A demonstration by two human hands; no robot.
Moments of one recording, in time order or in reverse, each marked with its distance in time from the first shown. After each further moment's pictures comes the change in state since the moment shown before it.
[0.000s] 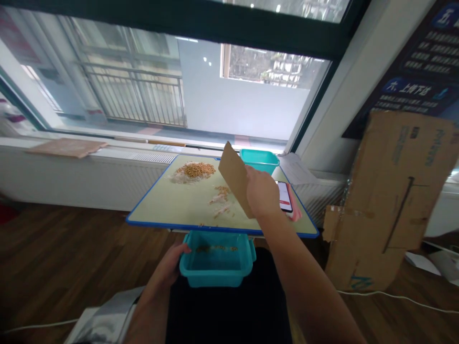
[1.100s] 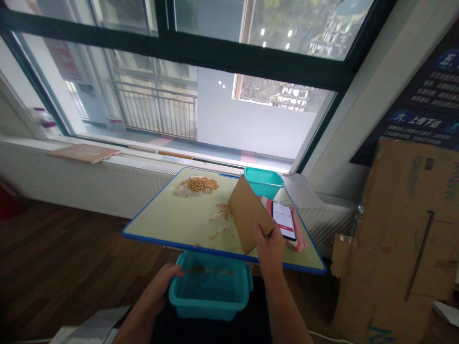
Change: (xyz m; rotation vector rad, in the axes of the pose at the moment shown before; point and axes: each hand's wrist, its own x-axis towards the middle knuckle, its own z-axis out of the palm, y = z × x) left_hand -0.001 -0.002 0.005 -0.017 0.090 0.012; right_hand -0.066 0.031 0.079 0.814 0.168 0.571
